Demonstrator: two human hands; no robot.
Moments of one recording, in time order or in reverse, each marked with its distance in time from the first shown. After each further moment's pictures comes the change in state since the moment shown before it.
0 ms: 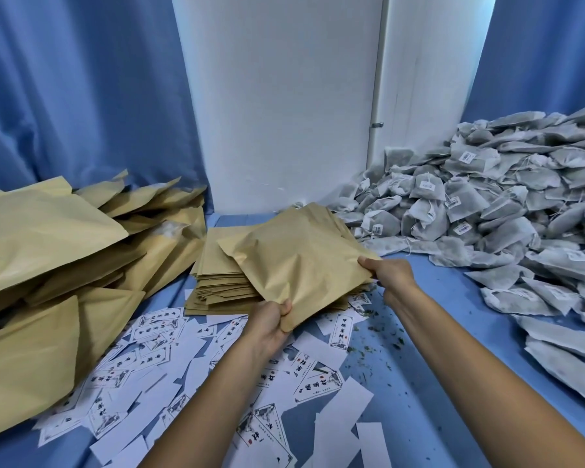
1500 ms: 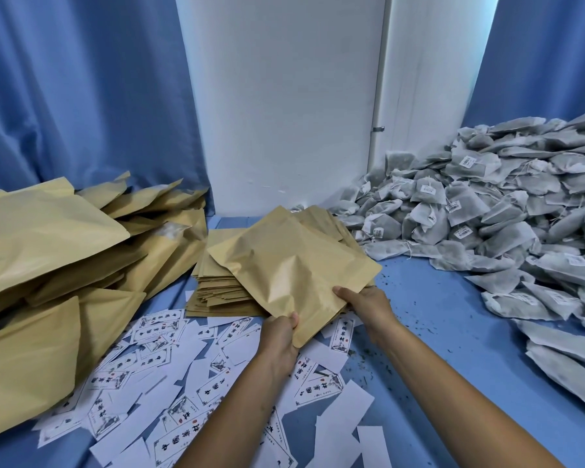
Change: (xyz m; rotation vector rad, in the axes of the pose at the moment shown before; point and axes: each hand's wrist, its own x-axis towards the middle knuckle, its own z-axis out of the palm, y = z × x) left_hand 0.005 -0.031 0.000 0.010 0.096 0.068; right_hand -0.031 0.048 0.017 0.002 -0.195 -0.054
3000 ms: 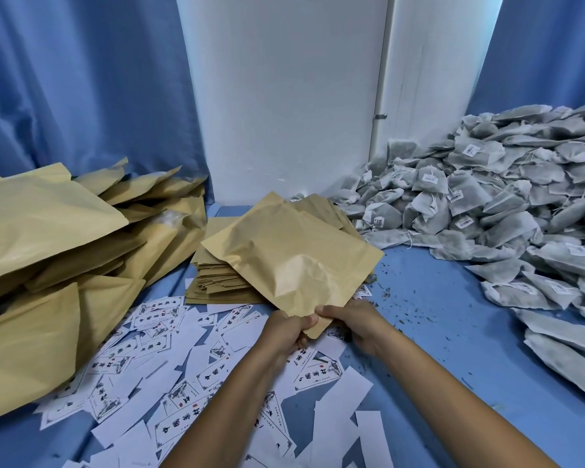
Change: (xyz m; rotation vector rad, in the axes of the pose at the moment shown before) left_hand 0.000 -0.010 -0.017 0.539 -0.134 0.031; right_hand -0.018 0.028 0.004 0.023 -0.259 0.173
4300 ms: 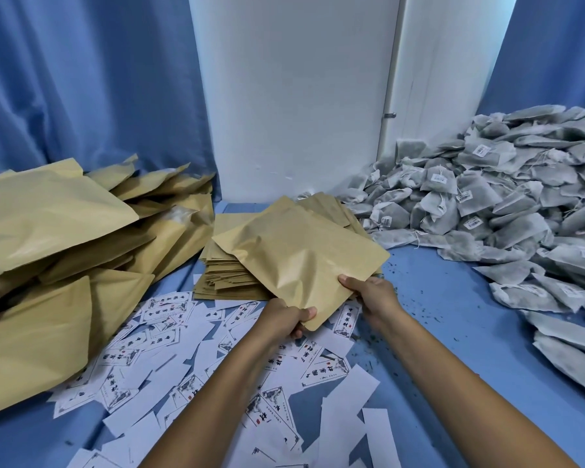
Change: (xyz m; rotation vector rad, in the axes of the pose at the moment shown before) left_hand -0.004 0.020 -0.019 0.234 0.025 0.019; right_hand 0.012 -0.027 -0.002 0.198 0.193 -0.119
